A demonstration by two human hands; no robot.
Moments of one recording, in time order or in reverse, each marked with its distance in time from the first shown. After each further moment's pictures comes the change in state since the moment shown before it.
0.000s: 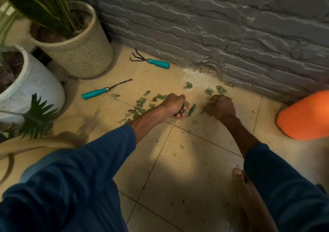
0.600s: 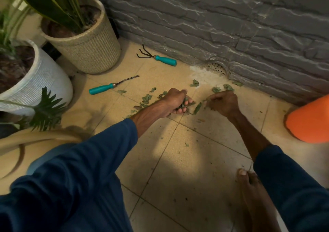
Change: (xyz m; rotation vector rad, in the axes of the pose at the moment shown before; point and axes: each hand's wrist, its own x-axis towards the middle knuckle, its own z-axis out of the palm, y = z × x) left_hand -0.003 0.006 -0.014 -0.019 0.039 -0.037; right_hand 0.008 -0.015 0.003 0.267 0.003 -0.059
